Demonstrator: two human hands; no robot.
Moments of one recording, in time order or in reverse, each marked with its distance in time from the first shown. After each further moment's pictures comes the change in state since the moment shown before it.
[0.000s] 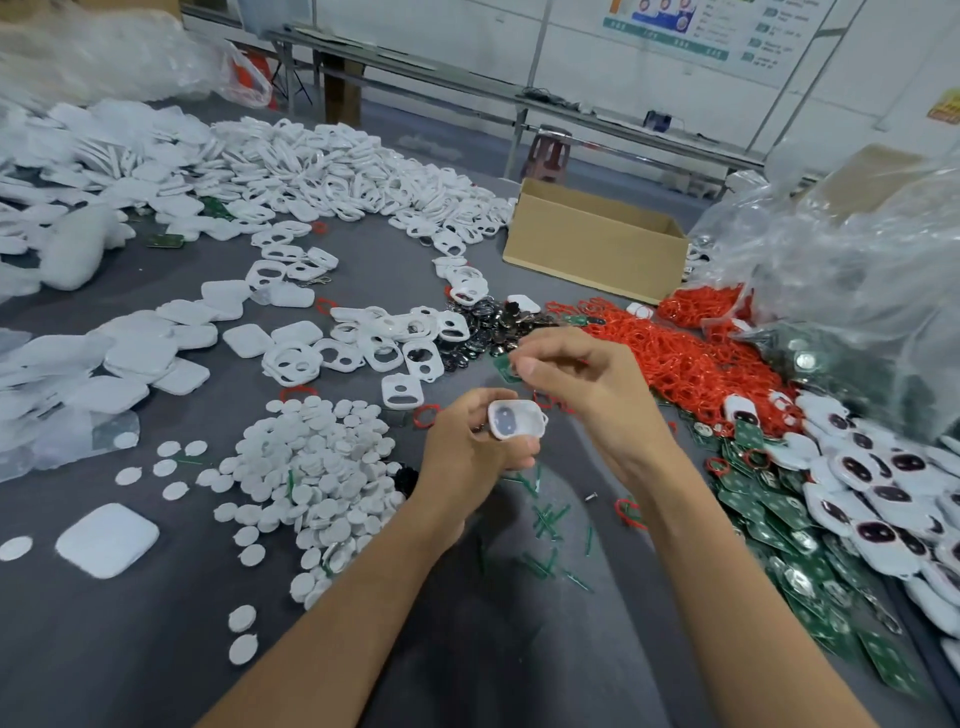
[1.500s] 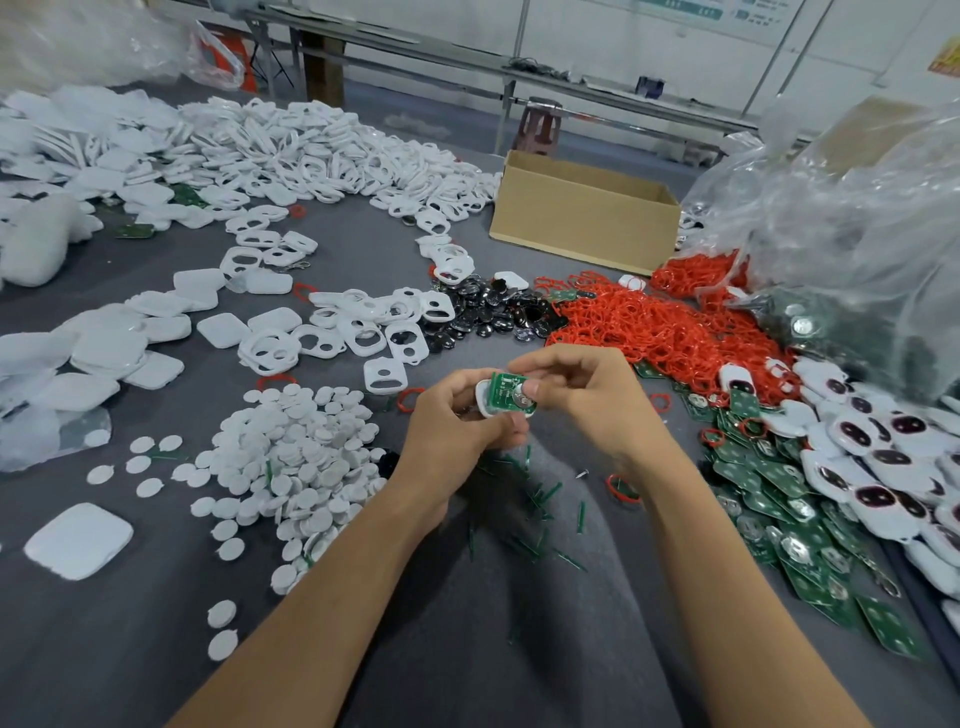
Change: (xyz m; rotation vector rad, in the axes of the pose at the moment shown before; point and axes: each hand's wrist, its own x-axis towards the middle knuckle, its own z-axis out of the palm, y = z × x) left_hand -0.004 0.005 0.000 -0.081 -0.036 -0.044; right_hand -0.008 0.032 -0.015 -0.202 -0.026 0.099
